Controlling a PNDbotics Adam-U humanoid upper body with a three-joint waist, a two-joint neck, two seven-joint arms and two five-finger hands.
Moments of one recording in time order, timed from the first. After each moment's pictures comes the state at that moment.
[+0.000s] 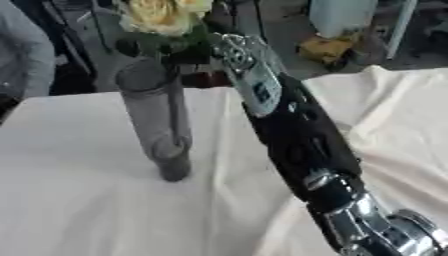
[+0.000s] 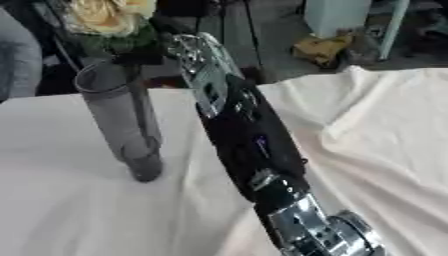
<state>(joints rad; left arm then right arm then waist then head) -0.37 0.13 0.05 -1.99 -0.25 -0.30 0.13 -1.35 -0.02 -0.01 -0.96 0.90 -0.16 0.49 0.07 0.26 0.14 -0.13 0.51</state>
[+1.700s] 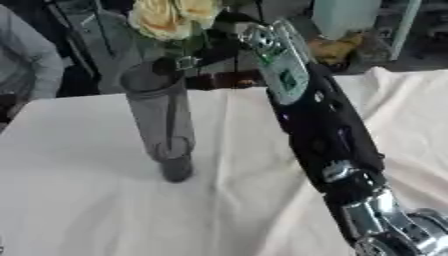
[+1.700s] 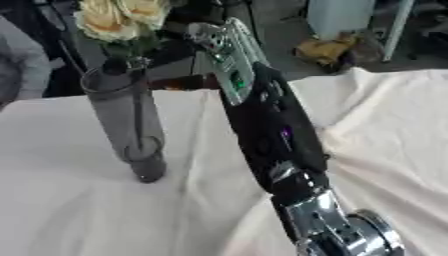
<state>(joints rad) -0.37 0.13 0.05 -1.99 -0.25 -0.29 0.12 -1.35 -0.07 -0.06 -0.99 0.92 -0.09 0.73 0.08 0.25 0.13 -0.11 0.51</state>
